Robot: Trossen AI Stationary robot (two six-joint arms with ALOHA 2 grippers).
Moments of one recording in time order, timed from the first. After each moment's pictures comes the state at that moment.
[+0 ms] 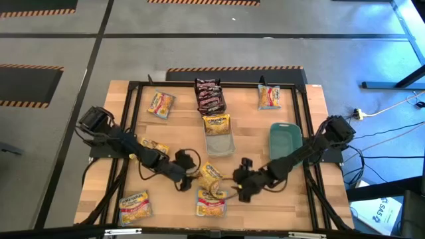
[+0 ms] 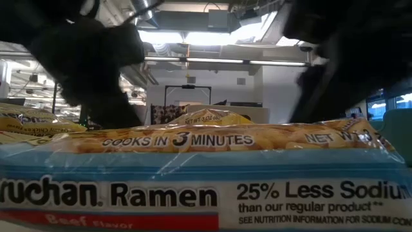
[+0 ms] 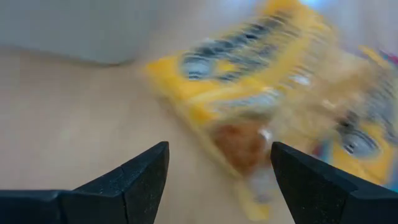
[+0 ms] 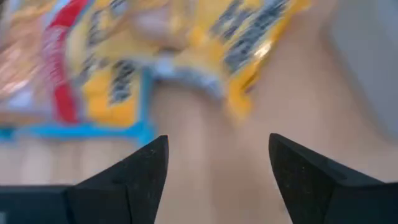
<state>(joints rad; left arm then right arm) -0.47 1.65 0.66 0.20 -0.40 -0.67 0.53 1.75 0.94 -0.13 0.33 0.57</state>
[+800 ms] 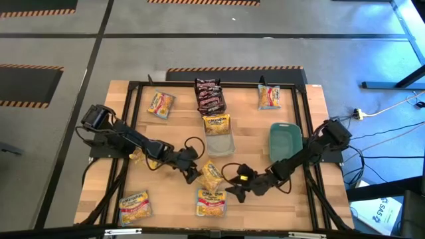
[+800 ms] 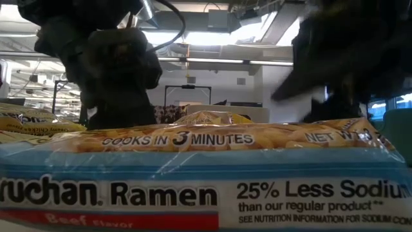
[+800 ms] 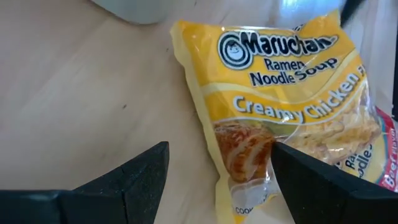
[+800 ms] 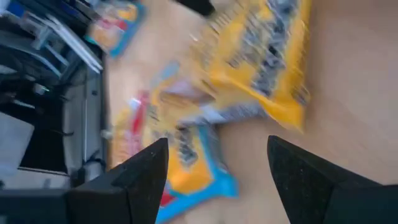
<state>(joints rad) -0.31 1.65 0.66 0.21 -0.11 -0.92 0.58 1.81 0.72 0.51 0.40 1.12</state>
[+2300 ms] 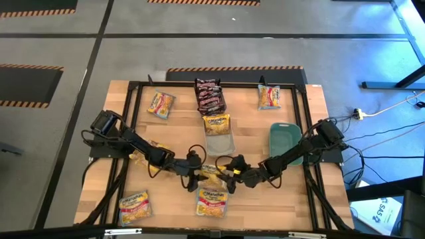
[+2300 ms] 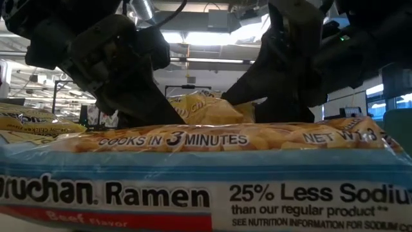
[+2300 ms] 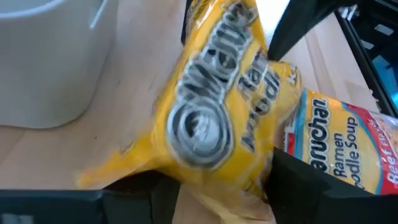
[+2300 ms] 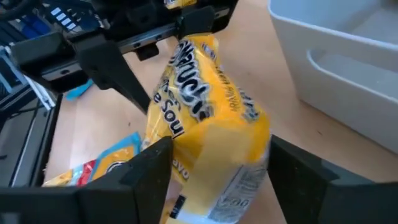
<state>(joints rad) -0.38 1.79 0.67 0.56 -0.25 -0.56 0.48 1.88 0.77 0.60 0.54 0.83</state>
